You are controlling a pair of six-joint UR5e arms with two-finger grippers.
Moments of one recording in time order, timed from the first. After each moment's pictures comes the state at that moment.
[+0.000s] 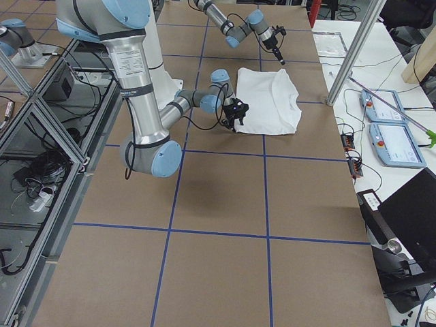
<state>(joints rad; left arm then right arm) -0.78 -2.19 -1.26 -2.45 -1.58 -1.27 0.50 -1.23 1.77 -1.36 1.58 2.04</state>
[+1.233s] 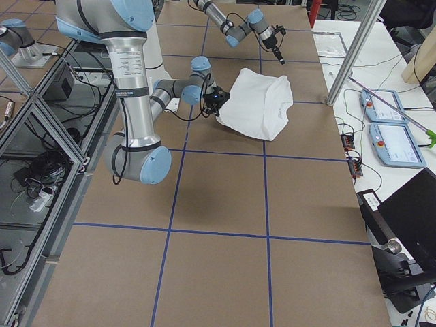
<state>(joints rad) -0.78 -2.18 -1.27 -2.45 -1.59 -1.26 0.36 -1.37 2.11 -1.44 1.66 2.04</state>
